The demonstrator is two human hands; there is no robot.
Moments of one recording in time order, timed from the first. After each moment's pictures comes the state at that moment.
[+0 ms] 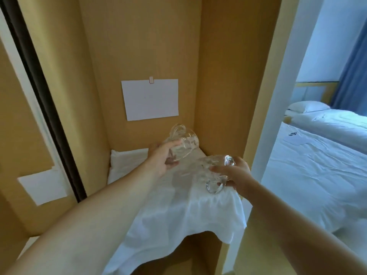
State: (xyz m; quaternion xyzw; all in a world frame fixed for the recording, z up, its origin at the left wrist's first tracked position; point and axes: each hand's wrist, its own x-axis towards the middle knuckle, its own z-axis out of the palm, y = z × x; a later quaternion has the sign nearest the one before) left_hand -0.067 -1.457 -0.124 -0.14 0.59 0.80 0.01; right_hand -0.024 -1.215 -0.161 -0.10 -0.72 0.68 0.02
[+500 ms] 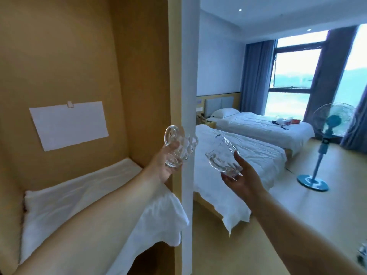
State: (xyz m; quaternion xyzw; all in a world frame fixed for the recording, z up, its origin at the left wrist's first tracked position) left_hand 0.010 -1.276 -0.084 0.08 0.50 0.83 0.23; right_hand 0.133 -1.056 -0.129 -0.17 -0.31 0.92 0.17
